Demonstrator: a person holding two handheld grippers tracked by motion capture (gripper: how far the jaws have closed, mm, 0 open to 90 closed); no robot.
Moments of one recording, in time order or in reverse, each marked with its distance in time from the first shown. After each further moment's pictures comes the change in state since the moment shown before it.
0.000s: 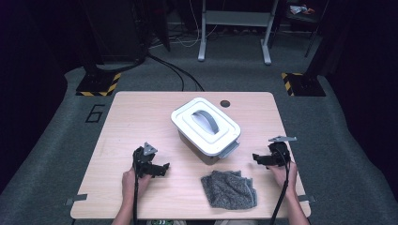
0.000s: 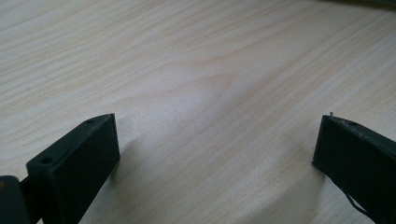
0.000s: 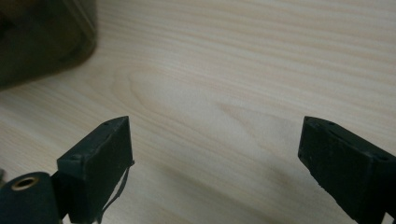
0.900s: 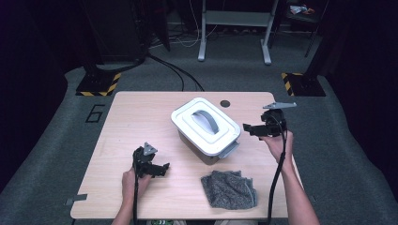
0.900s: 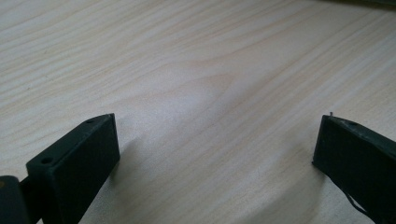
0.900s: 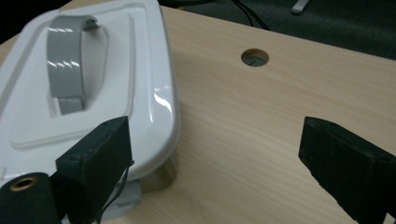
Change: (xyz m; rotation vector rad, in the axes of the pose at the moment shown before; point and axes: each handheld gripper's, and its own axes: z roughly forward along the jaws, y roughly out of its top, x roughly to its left) left arm 0.000 0.000 0.000 0.000 0.000 0.000; right arm 0.042 0.120 -0.059 -0.132 0.086 -0.069
